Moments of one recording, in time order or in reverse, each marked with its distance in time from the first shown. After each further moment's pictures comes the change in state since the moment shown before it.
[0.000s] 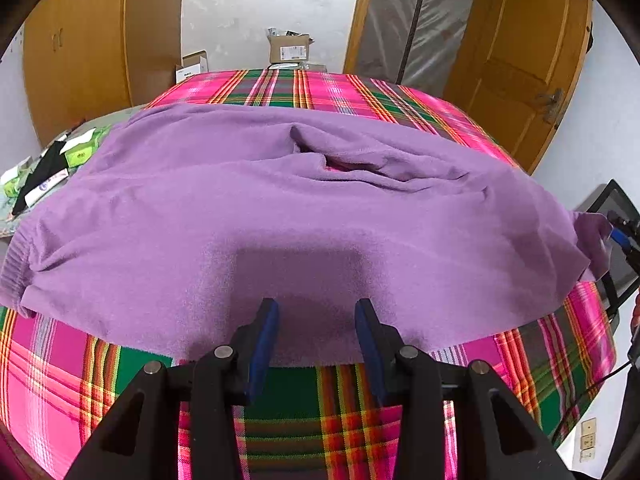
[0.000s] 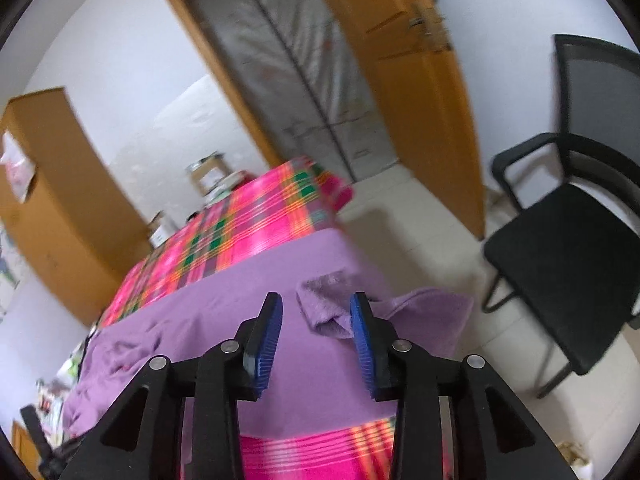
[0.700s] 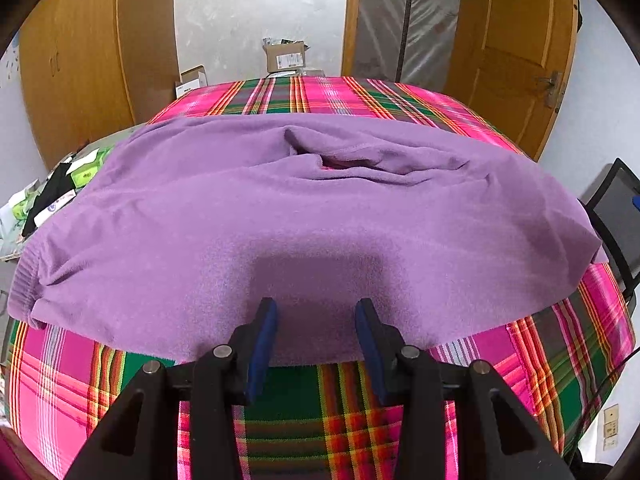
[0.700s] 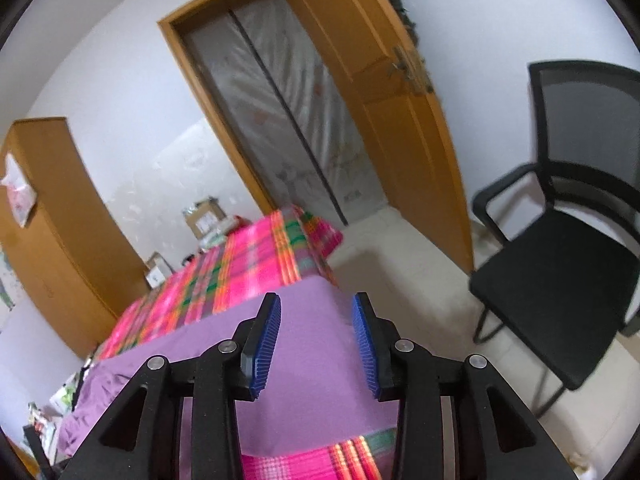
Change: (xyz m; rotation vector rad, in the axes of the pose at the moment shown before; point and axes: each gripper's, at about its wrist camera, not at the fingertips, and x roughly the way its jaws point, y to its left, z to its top) left arm 0.001 -0.008 -0.006 0.066 -0.027 0.052; right arm -0.037 -0.008 0.007 0.007 -0.168 0.013
